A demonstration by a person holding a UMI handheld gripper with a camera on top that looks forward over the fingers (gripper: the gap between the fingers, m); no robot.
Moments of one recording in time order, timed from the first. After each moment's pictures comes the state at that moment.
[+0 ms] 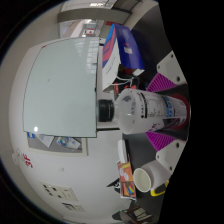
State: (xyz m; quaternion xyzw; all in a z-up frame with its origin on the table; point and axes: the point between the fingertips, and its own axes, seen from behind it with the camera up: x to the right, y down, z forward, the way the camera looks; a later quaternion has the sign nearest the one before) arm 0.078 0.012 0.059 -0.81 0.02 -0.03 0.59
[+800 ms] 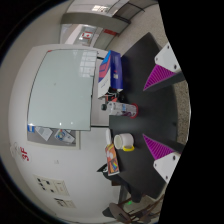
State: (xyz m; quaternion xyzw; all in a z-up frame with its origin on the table) arm 0.030 -0.286 0.155 -0.85 0.02 -0.07 0.53
